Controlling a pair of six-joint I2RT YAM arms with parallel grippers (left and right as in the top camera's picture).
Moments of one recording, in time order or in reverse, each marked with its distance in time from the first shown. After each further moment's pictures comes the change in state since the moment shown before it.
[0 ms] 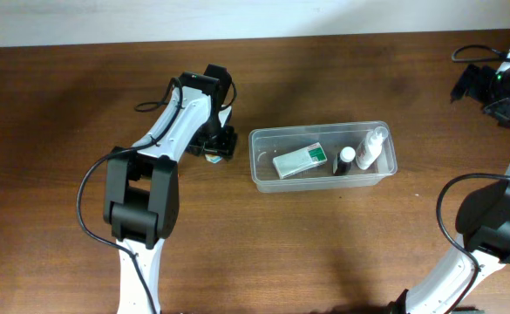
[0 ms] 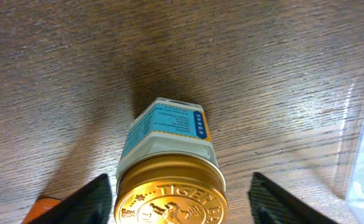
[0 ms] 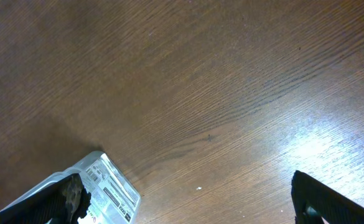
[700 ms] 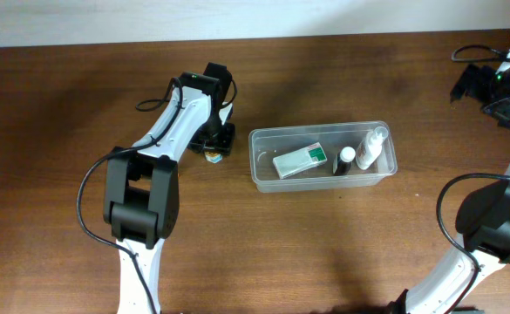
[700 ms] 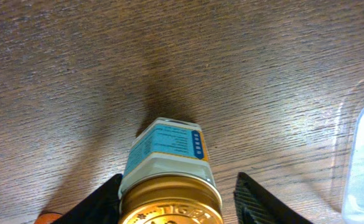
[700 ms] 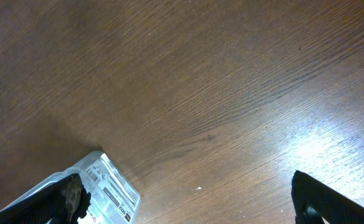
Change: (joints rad) left arm 0.000 0.000 0.000 0.042 -0.002 0.005; right arm 0.000 0.000 0.000 0.000 0.000 0.000
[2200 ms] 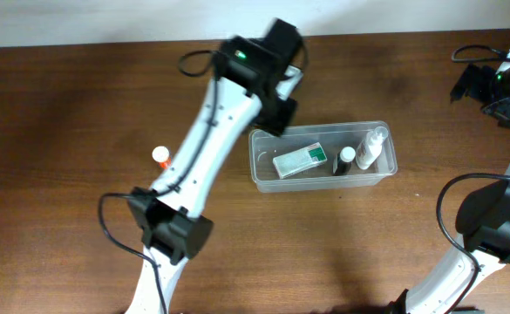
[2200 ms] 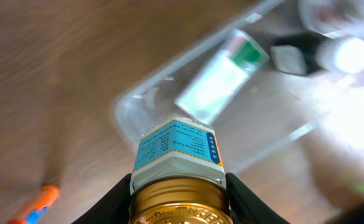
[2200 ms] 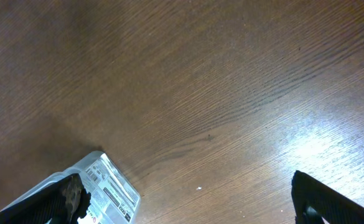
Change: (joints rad) left arm -0.305 0.005 0.717 -0.451 0.024 0.000; right arm 0.000 0.000 0.000 0.000 0.000 0.000
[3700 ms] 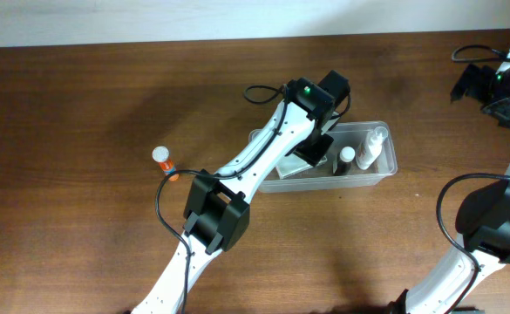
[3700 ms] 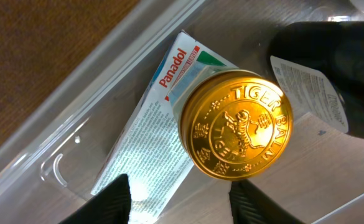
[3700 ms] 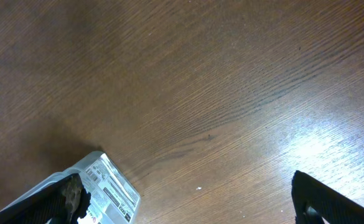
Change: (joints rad) left arm -0.115 0.290 -0.030 0.179 -0.001 0.016; right arm 0.000 0.000 0.000 0.000 0.000 0.000
